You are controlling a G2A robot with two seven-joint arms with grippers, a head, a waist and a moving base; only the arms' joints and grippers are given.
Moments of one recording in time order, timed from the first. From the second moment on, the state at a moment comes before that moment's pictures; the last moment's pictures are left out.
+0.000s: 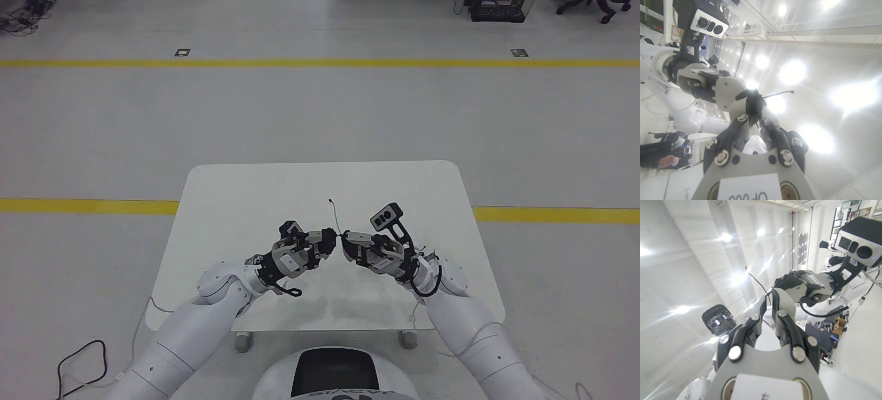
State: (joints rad) left arm 1.40 -1.12 -0.98 -1.51 -1.16 -0.03 -0.95; right arm -1.39 -1.30 1.14 -1.28 0.96 -0.23 1.27
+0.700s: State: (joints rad) left arm 1.40 -1.12 -0.98 -1.51 -1.16 -0.03 -0.95; right arm -1.39 -1.30 1.13 -1.28 0.95 -0.22 1.26
